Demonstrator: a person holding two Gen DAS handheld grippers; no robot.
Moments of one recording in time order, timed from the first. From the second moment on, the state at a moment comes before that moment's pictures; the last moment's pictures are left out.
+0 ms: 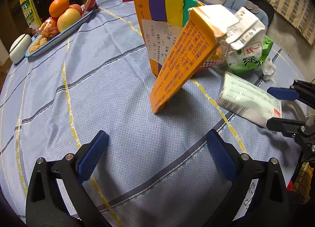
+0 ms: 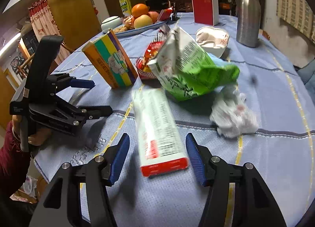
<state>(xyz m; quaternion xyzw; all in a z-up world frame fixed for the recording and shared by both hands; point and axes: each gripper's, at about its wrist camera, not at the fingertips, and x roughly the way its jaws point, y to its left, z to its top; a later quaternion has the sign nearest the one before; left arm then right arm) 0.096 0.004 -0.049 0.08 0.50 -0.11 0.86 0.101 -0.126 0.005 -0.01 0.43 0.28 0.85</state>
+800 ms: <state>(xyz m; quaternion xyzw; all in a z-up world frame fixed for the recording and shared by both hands) 0.096 0.005 -0.047 0.07 0.50 -0.11 0.85 0.079 -0.146 -0.011 0.00 0.40 0.22 0.89</state>
